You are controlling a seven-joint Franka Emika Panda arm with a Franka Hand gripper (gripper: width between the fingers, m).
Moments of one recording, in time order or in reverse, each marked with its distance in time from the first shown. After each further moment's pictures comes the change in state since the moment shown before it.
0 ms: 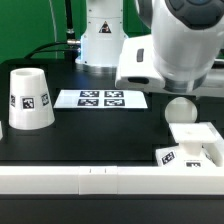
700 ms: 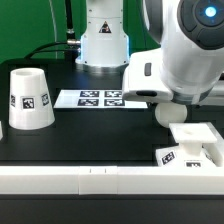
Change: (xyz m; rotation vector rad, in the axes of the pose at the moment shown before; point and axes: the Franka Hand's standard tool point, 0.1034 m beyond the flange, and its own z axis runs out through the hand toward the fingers) arm 0.011 -0.005 0.016 -0.014 0.004 -0.032
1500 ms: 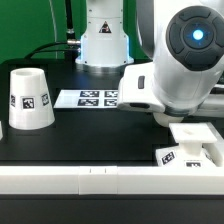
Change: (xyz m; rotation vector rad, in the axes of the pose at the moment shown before) arm 0.012 0.007 0.018 0.000 -0.015 0.021
